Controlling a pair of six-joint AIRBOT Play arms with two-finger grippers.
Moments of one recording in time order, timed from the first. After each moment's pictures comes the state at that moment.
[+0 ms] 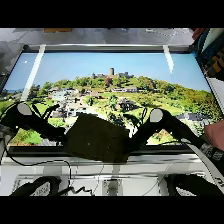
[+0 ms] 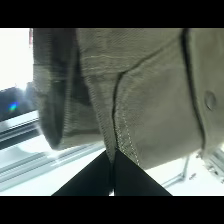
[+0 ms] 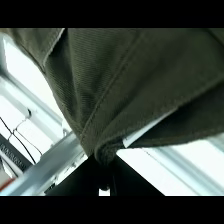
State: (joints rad) left arm 0.11 -1.16 0.83 1.15 -1.52 -1.24; right arm 0.52 -1.24 0.87 -0.87 1.42 1.49
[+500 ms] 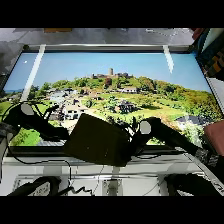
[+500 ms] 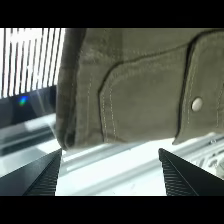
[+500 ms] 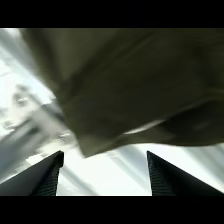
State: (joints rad) left arm 0.11 -1.20 0.83 1.19 -1.46 -1.26; right arm 0.67 -1.24 0.86 -1.10 1.33 1.51
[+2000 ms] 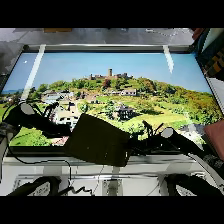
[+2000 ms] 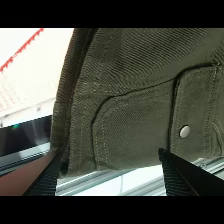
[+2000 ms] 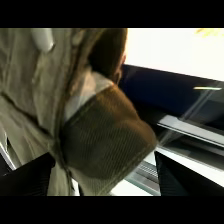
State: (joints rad) left arm 0.11 -1.20 0.83 1.14 -1.39 -1.26; right arm 0.31 -1.17 0.43 -0.59 0.93 1.41
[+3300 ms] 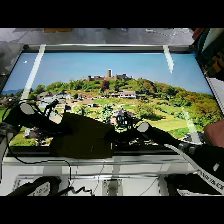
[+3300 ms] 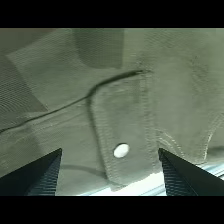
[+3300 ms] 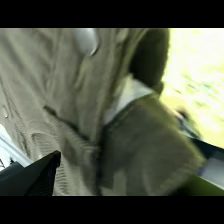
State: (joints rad) left arm 0.11 -1.20 0.83 1.12 -1.36 -1.26; right arm 0.64 -1.44 0.74 -0.38 0.68 1.45
